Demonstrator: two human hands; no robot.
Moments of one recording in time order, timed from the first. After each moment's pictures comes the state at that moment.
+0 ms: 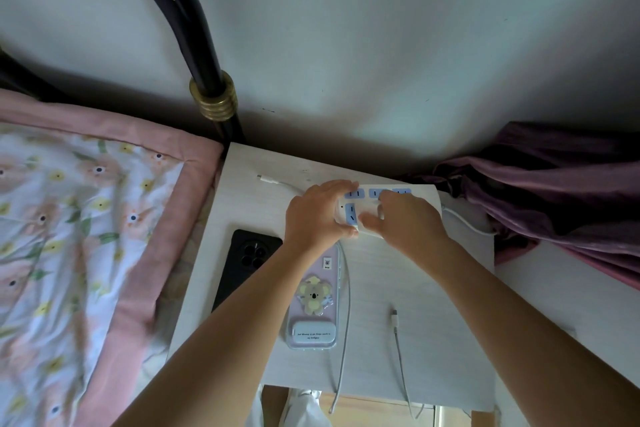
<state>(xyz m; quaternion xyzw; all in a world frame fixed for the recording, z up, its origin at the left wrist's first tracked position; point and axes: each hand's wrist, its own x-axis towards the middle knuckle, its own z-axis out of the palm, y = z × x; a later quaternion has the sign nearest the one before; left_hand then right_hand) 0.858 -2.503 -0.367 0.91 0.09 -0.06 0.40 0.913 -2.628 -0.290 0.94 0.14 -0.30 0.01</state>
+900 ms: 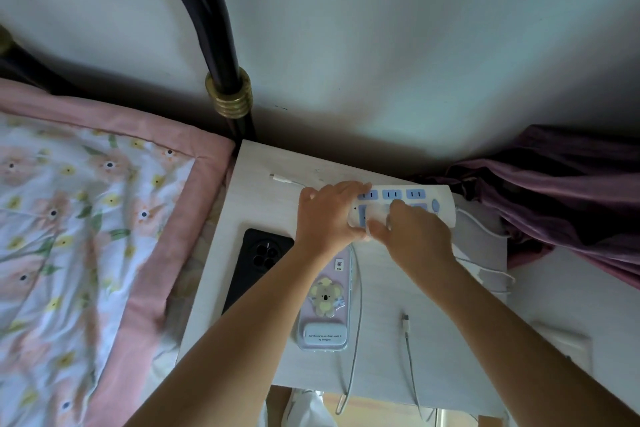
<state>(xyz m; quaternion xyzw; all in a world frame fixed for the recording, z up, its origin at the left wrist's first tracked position) 0.856 -2.499 -0.367 0.93 0.07 -0.06 0.35 0.892 -2.618 -0.299 0.96 0.11 -0.24 0.04</state>
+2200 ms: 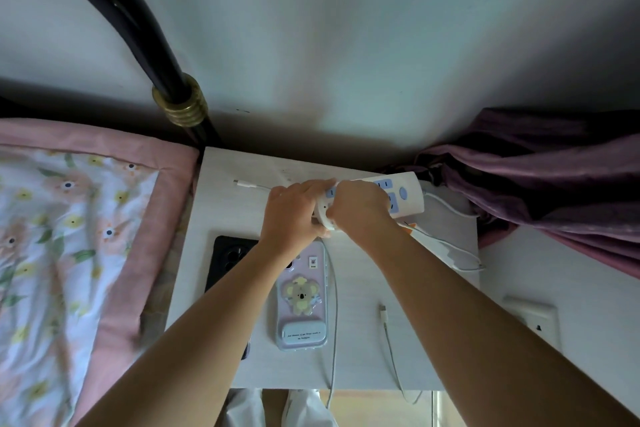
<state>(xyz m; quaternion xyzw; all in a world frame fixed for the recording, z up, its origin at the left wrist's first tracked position) 0.862 -2.493 -0.385 0.95 0.01 -0.03 0.31 0.915 -2.580 -0.296 0.92 0.10 -0.34 0.15</state>
